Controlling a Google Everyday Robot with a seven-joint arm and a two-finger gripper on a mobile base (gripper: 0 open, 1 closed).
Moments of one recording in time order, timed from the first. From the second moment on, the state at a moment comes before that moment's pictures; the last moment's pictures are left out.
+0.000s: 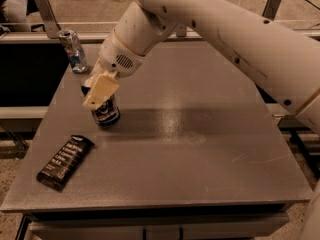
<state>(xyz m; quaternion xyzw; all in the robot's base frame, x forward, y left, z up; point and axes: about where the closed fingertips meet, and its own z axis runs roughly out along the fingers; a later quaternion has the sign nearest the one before) 0.524 0.147 0.905 -0.70 0.61 0.27 0.23</state>
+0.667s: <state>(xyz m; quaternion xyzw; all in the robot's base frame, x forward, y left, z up) 0.522 0.150 0.904 -0.71 0.61 0.27 0.23</state>
